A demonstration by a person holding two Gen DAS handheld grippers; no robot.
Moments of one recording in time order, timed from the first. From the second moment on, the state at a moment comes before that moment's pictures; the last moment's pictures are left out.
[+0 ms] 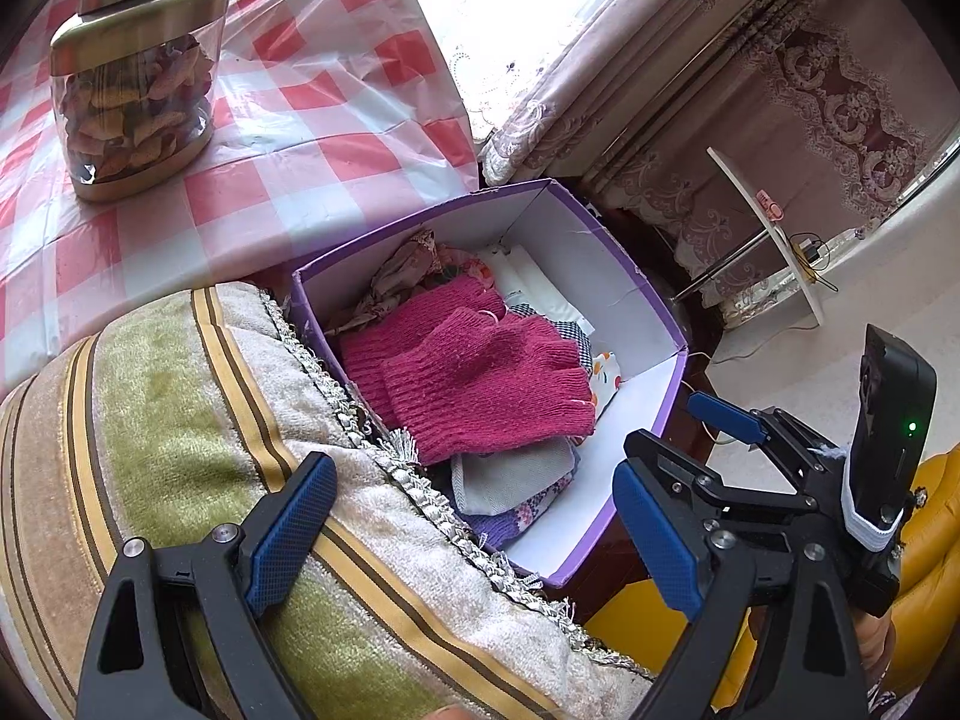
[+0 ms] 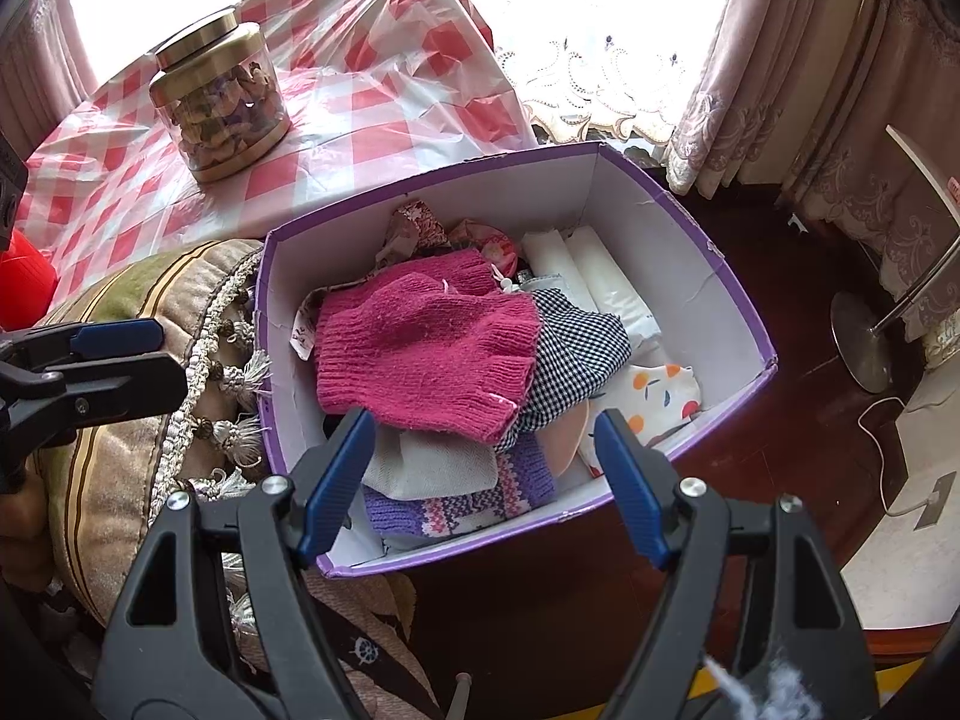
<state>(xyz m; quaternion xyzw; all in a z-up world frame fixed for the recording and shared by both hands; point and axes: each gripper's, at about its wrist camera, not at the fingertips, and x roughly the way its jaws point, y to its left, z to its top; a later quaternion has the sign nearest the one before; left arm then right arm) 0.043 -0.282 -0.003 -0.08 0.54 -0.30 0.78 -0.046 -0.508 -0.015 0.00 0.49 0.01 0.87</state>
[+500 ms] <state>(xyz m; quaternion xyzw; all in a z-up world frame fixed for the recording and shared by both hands) 0.044 -0.282 -0.003 -0.08 0.54 -0.30 0.78 -0.046 -0.508 -0.015 0.00 0.49 0.01 0.87</state>
